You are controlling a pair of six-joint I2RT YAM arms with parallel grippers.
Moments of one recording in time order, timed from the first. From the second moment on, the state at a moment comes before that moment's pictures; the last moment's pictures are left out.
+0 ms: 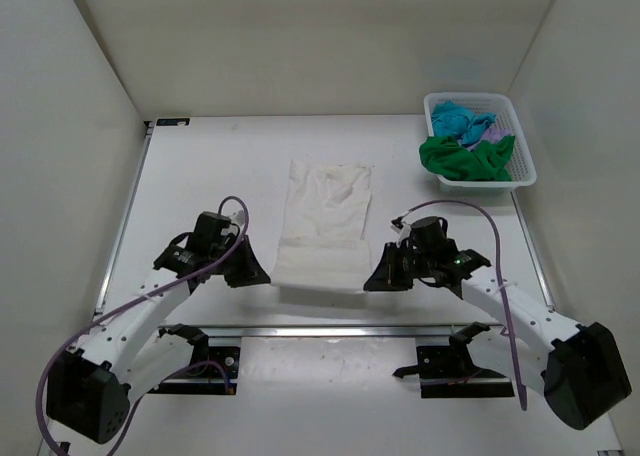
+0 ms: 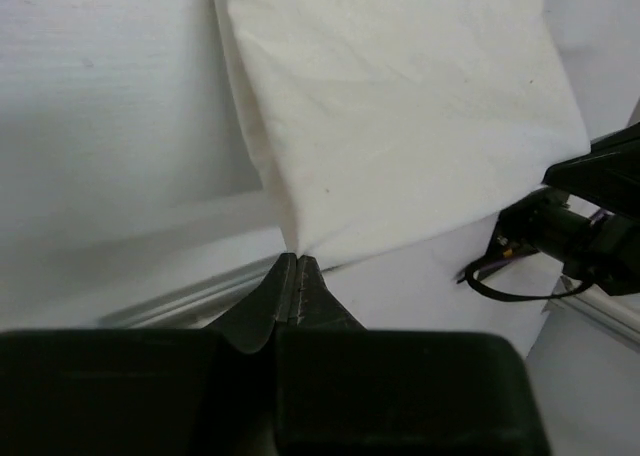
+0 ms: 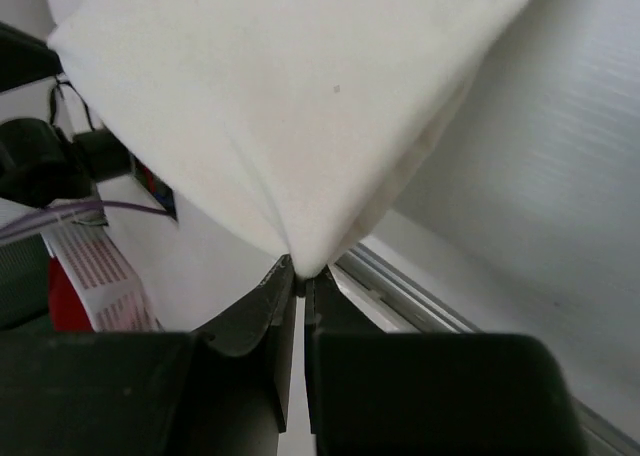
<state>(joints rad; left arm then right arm) -0.40 0.98 0.61 -0.60 0.37 -0.66 0.48 1.04 0.50 -0.34 -0.57 0.67</state>
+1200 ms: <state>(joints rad) -0.21 2.24 1.95 -0.59 0.06 -0.64 0.14 2.65 2.61 -0.78 -0.53 0.45</state>
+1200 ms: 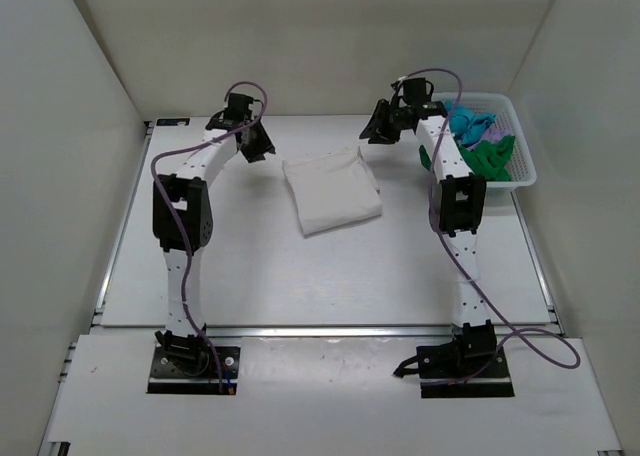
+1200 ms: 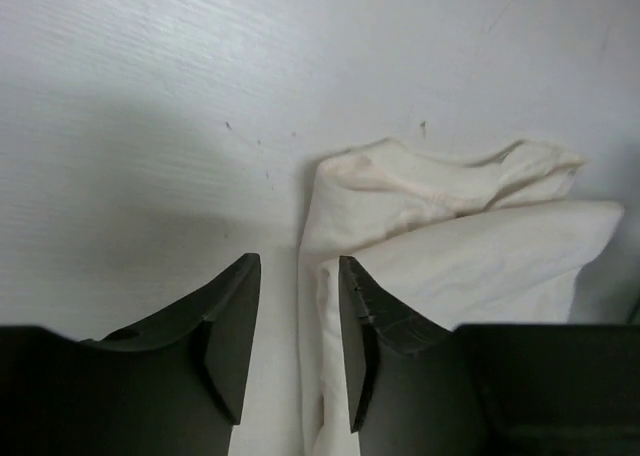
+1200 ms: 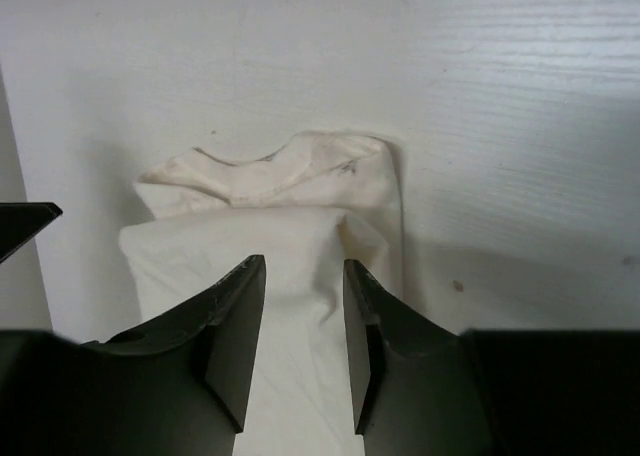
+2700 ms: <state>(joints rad) -0.40 1.57 1.06 -0.25 0.32 -0.69 0.24 1.98 1.16 -0.08 -0.67 0.59</state>
